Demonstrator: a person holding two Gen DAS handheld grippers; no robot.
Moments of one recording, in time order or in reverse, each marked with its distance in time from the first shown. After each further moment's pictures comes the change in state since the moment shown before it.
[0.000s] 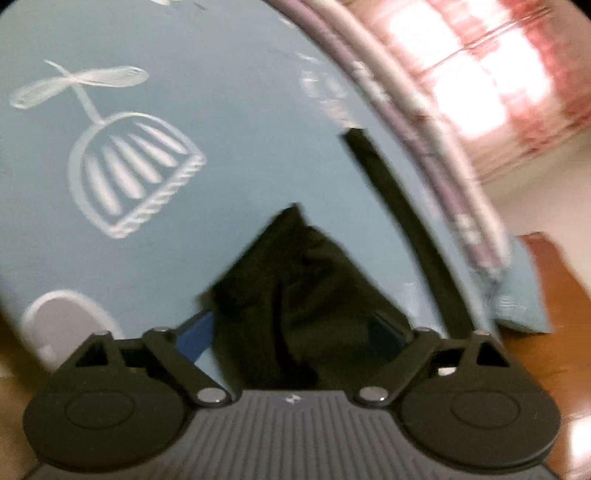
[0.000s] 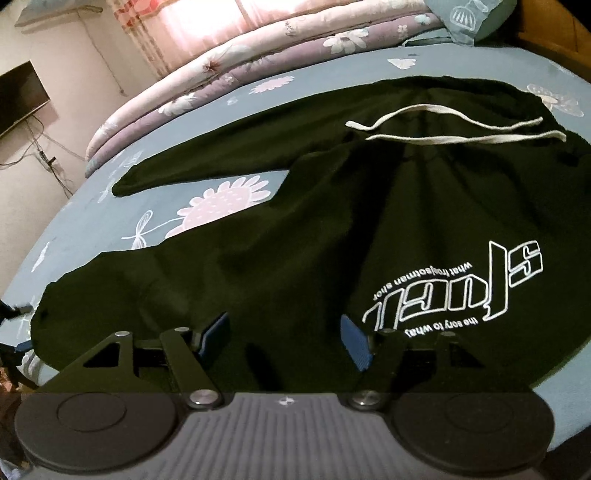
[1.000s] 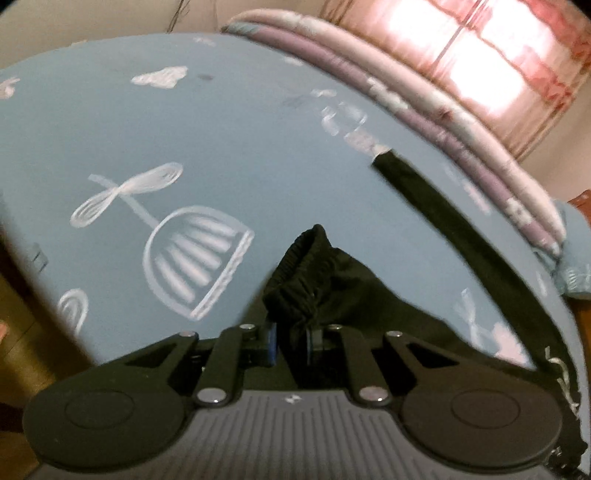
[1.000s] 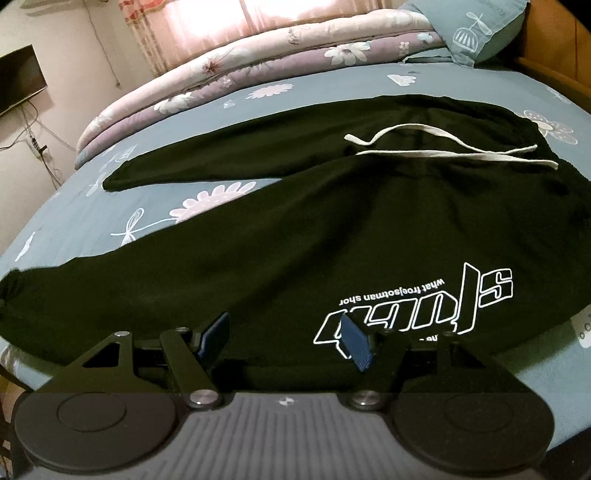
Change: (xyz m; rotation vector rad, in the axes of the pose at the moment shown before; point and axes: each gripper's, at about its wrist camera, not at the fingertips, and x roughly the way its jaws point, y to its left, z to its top) left arm -0.043 -0.027 0.014 0.218 -0.091 0.325; right arm -0.003 0.004 0.001 -0.057 -0.017 -0.067
